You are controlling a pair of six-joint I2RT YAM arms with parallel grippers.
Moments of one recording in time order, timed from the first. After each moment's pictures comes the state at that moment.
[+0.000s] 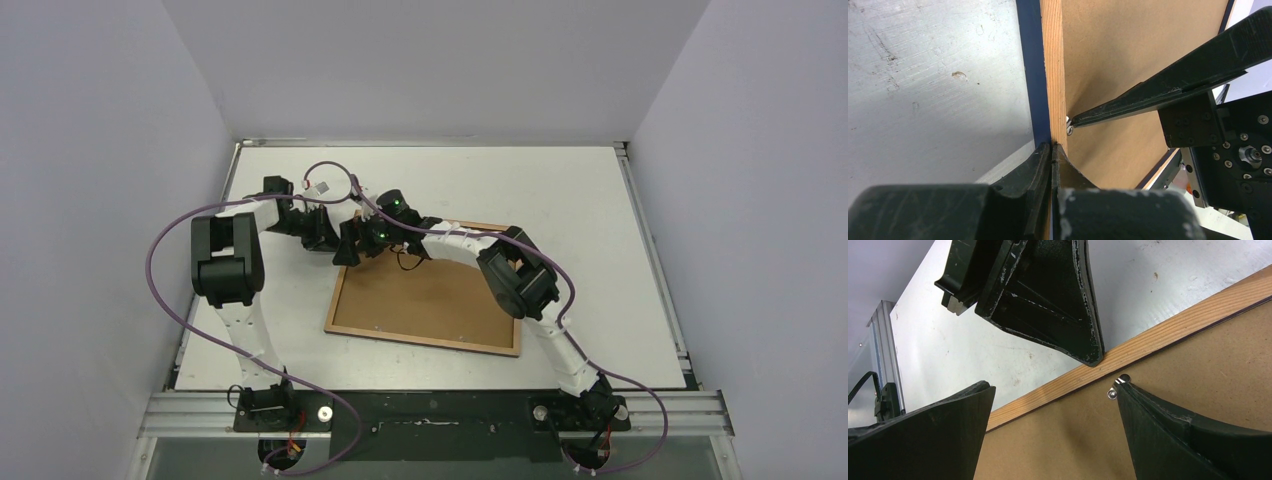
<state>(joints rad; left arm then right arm) 0.07 2.07 1.35 -0.59 0.80 0.00 0.81 2.35 1.73 0.09 -0.53 0.36</state>
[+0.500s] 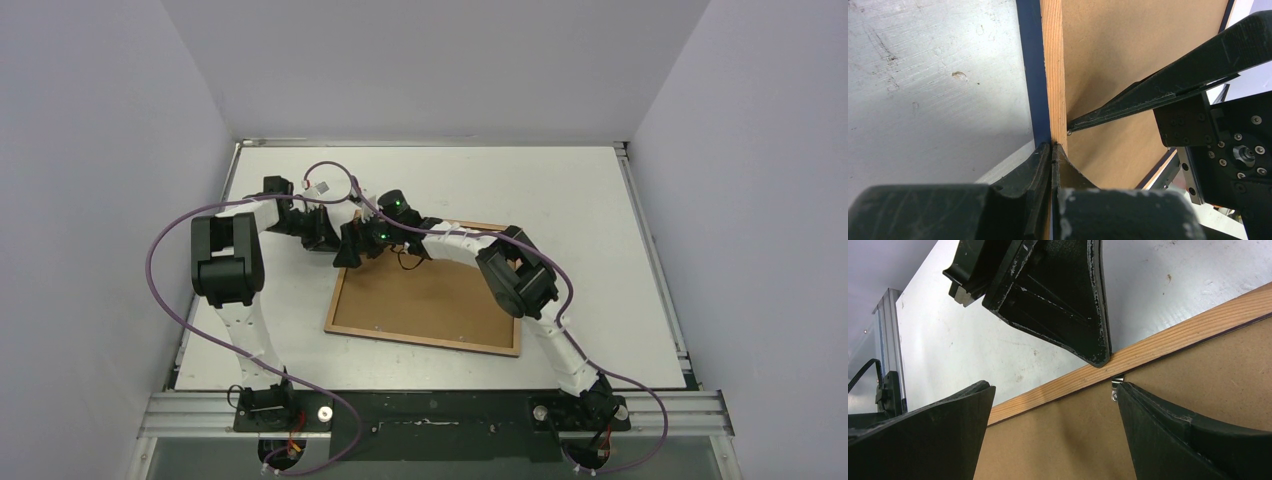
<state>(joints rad) 0.07 2.07 1.35 -0.59 0.80 0.00 0.80 2.37 1.73 0.11 -0.58 0.34</state>
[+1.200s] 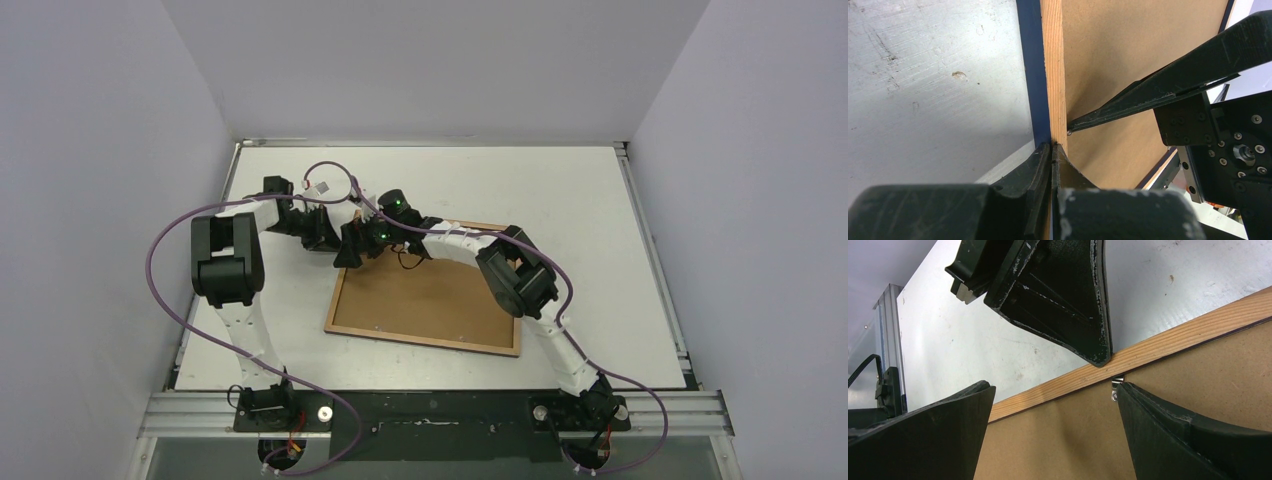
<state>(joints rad) 0.07 2.07 1.35 -0.59 0.80 0.00 0.80 2.37 1.74 0.11 -0.61 0.32</state>
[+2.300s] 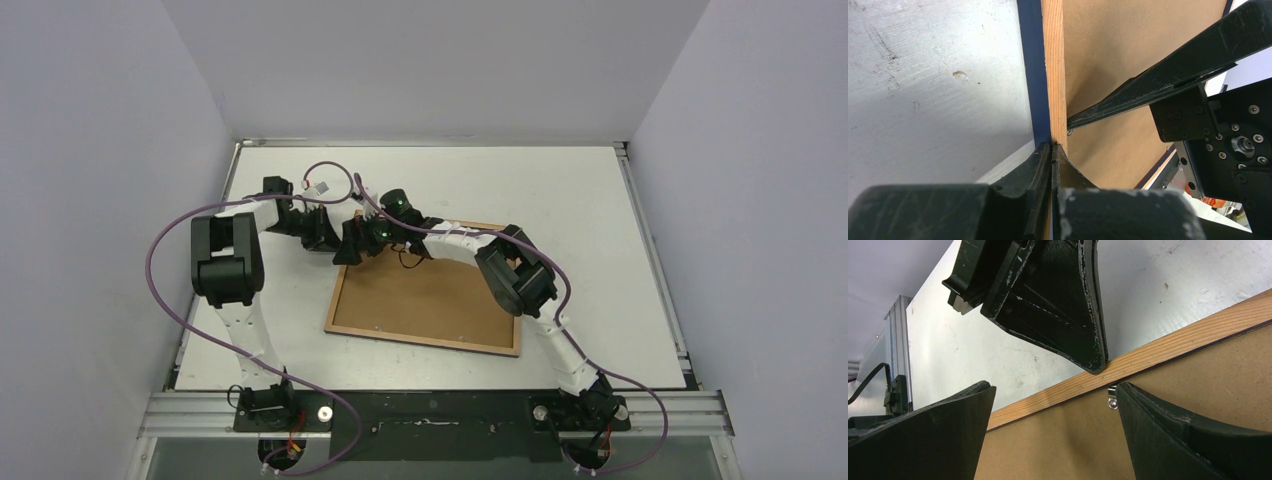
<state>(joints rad) 0.07 2.07 1.35 -0.59 0.80 0.00 0.79 2.39 1.73 0.17 -0.62 0.37</state>
